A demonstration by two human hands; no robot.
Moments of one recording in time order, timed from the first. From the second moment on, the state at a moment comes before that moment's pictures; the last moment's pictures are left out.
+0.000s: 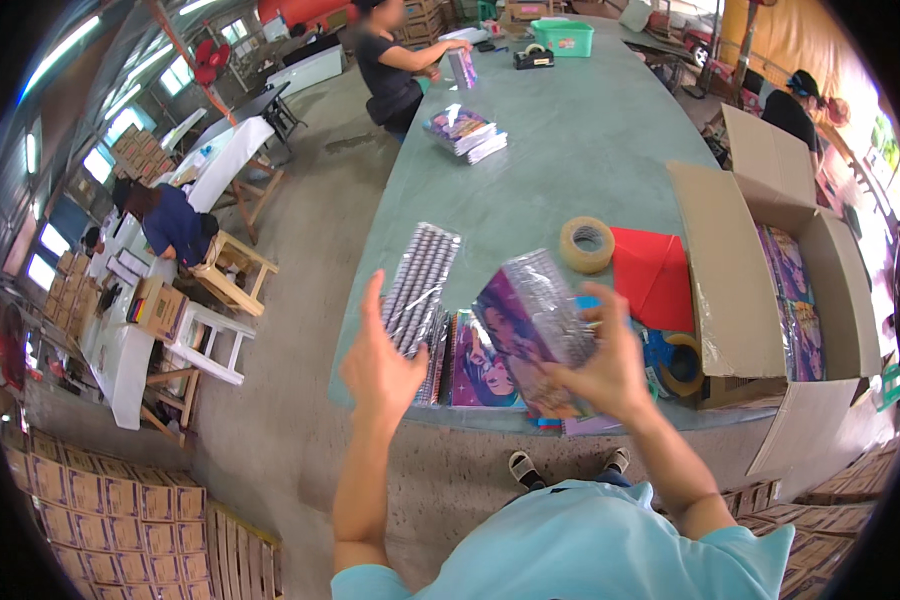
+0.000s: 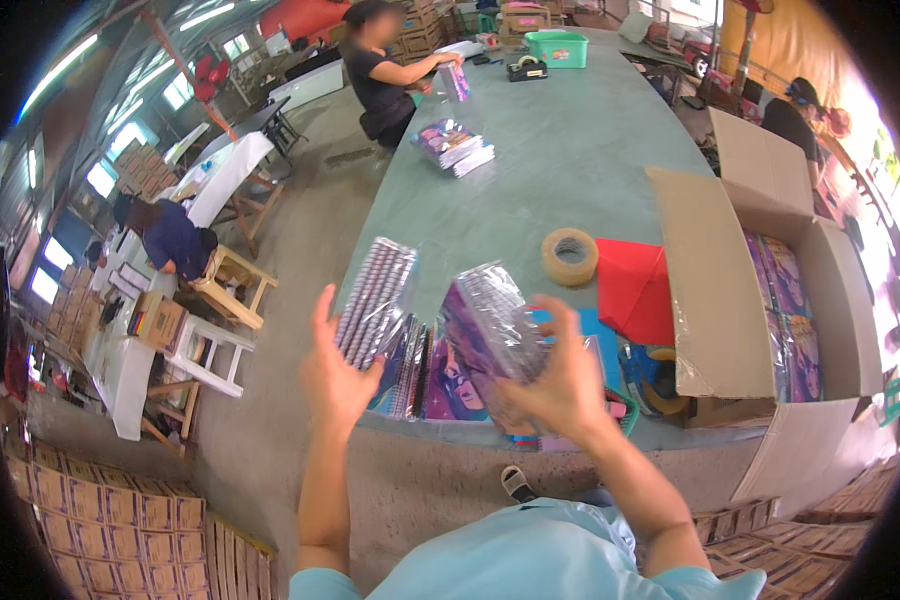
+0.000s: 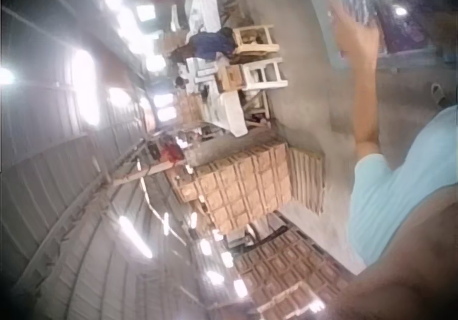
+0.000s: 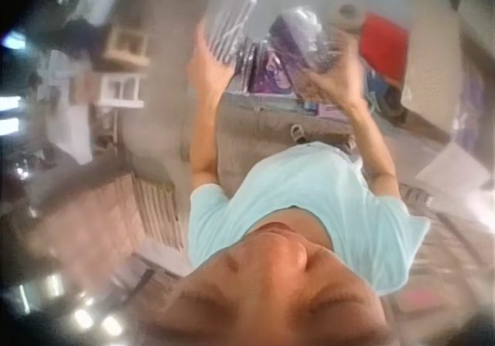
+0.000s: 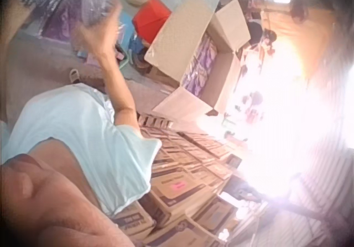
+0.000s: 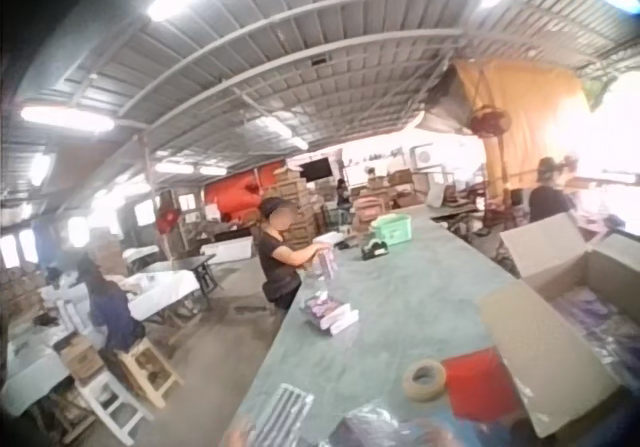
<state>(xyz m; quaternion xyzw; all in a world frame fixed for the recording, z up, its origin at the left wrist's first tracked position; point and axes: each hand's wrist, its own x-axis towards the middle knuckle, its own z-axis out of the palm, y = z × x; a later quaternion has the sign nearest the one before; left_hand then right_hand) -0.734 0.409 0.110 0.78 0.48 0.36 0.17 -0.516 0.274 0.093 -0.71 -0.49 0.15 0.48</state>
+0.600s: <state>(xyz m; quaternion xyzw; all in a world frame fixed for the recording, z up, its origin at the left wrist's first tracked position) -0.669 0.282 0.058 0.59 0.10 0.67 0.45 -0.081 -0.009 0.174 -0.77 -0.35 -0.07 0.53</state>
